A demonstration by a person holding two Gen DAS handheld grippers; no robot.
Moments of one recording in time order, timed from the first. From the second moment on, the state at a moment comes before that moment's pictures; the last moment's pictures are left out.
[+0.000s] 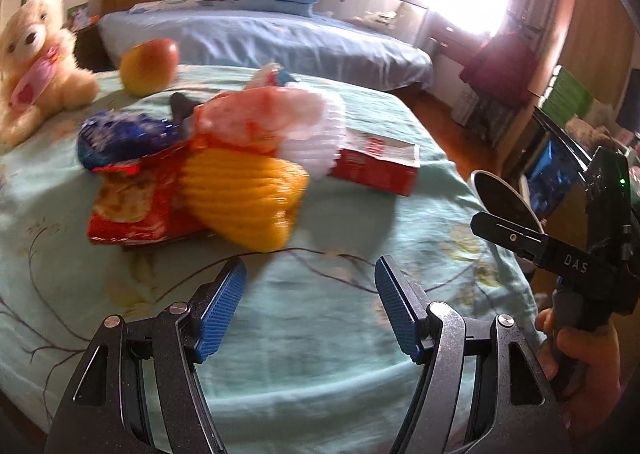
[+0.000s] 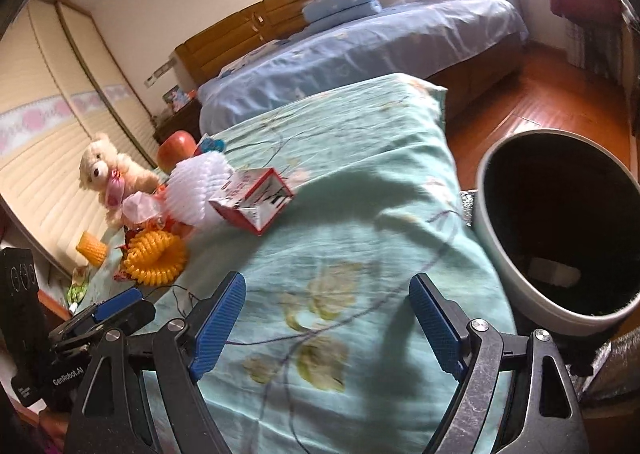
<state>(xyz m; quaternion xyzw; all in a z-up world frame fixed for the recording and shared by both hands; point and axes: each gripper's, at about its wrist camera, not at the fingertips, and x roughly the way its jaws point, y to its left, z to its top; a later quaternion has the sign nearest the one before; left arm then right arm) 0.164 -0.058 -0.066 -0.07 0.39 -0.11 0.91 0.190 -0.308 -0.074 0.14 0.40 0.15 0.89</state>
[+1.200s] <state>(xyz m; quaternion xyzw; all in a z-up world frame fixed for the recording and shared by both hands) 0.178 -0.096 -0.064 -0.05 0.40 -0.17 0.90 0.233 -0.266 -0.072 0.04 0.42 0.20 0.88</state>
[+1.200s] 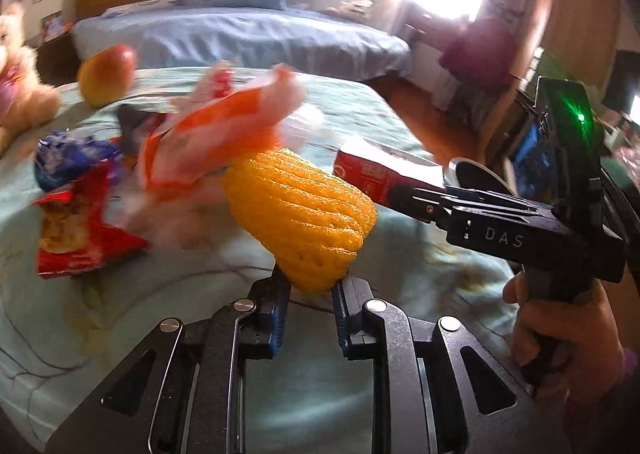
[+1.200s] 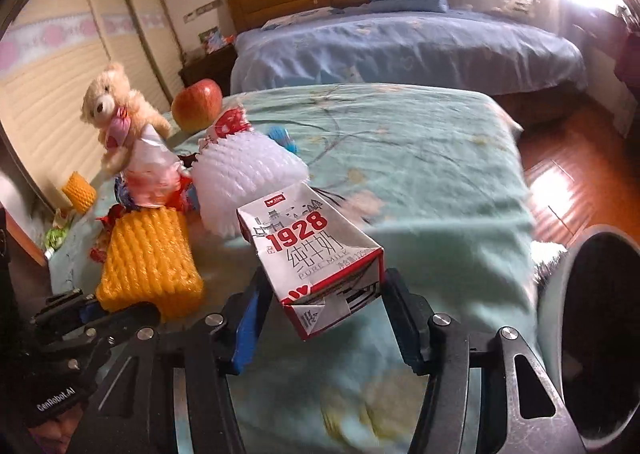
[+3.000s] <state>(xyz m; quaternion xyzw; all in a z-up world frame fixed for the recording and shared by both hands) 0.214 -0.286 -0.056 0.04 0.42 -0.33 0.84 0.167 -0.453 -0.069 0.13 0.36 -0.04 0.92</state>
